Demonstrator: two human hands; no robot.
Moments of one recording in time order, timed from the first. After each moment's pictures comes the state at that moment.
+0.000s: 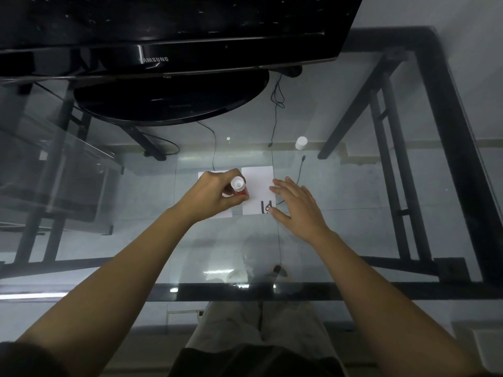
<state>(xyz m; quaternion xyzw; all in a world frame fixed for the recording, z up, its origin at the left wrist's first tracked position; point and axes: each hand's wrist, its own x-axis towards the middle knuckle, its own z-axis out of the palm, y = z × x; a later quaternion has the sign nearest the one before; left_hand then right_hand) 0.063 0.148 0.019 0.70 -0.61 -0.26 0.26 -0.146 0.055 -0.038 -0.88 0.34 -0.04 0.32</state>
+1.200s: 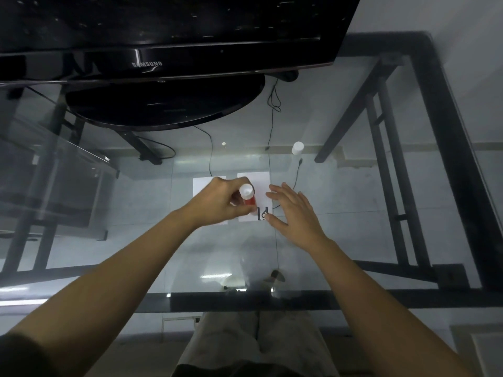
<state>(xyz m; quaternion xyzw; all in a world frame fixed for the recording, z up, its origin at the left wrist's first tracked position) 0.053 0.134 0.020 0.66 -0.63 -0.33 0.24 -0.147 0.056 -0.036 -0.88 0.35 -0.04 0.33</state>
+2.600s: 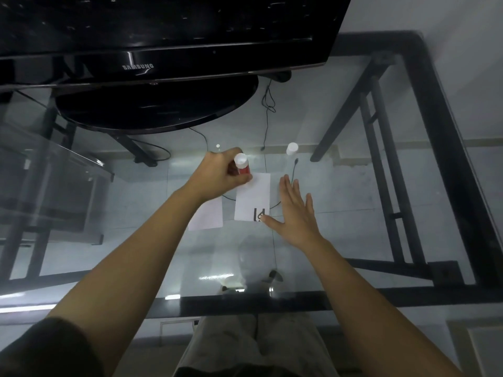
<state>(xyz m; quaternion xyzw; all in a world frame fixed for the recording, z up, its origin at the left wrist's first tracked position) 0.062 0.090 0.030 0.74 -0.57 -0.26 0.24 -0.143 0.055 -0.035 -0.84 0.43 0.04 0.32</state>
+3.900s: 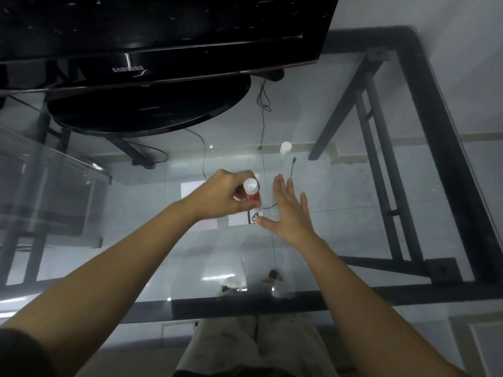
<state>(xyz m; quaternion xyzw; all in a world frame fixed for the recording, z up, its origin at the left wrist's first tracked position) 0.043 0.101 0.023 0.62 -0.67 -0.35 0.23 -0.143 0.053 -0.033 -0.83 0.43 0.03 0.35</state>
